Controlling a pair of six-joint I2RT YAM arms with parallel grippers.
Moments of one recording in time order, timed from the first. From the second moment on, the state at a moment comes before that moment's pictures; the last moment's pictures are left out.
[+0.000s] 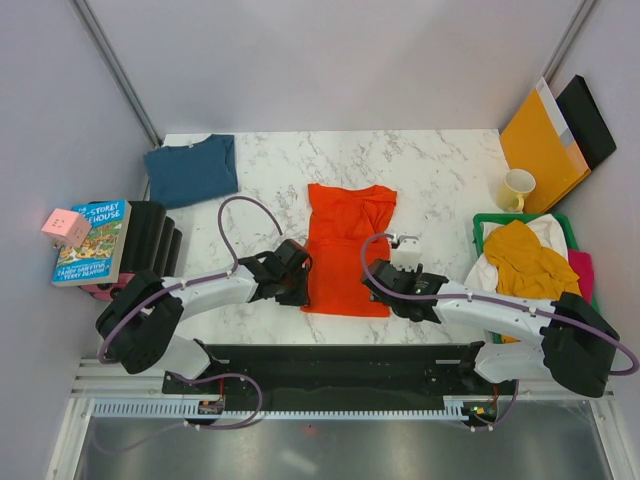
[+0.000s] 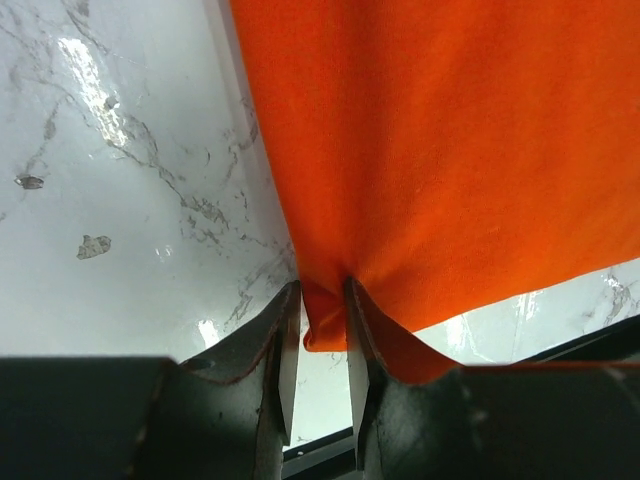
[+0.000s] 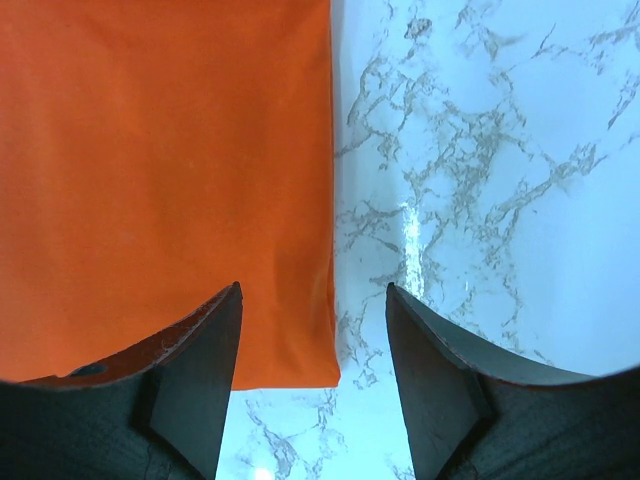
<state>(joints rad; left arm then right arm) -0.78 1.44 0.70 -0.33 0.00 -0.68 0.97 1.26 0.68 -0.50 0.61 0.97</state>
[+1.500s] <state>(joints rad) -0.82 1.23 0.75 -0.41 -0.04 -0.74 1.20 1.26 0.77 -0.68 0.79 1.17</state>
